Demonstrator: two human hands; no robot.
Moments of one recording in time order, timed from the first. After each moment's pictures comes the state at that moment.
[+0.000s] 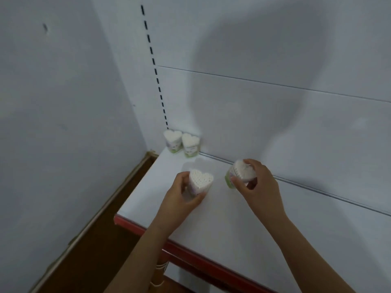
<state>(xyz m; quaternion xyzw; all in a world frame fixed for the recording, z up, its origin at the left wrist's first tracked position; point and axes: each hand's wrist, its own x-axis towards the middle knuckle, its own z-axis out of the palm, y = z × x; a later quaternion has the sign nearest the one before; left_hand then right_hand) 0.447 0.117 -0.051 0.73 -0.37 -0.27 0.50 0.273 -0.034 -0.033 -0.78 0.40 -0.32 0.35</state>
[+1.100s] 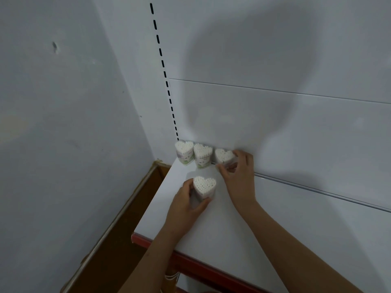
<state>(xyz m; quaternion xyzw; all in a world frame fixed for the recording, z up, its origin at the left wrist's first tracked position) 0.500 0.109 -0.085 0.74 -0.45 -0.19 0.46 0.395 -0.040 -0.058 -0.73 0.40 -0.43 0.35</state>
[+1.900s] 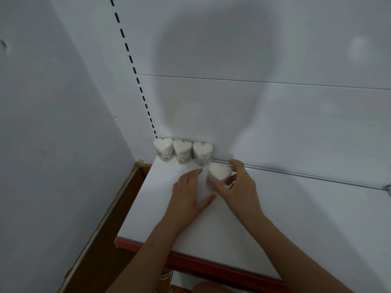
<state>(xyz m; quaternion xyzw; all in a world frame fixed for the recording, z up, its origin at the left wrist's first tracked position) 0.475 0.082 -0.083 0.74 -0.59 -0.10 0.32 0.327 -0.006 -0.049 -0.73 0.44 -0.37 0.37</state>
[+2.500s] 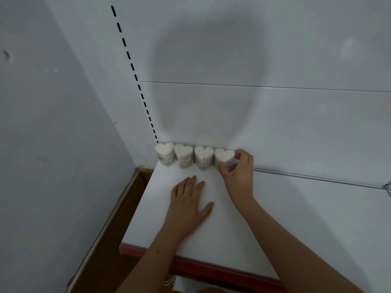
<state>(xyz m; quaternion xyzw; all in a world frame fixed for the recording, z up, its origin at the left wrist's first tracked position) 0.485 0.088 -0.096 0.77 -0.62 -0.03 0.15 0.359 -0.047 -0.062 -0.68 0.48 -0.45 0.33</state>
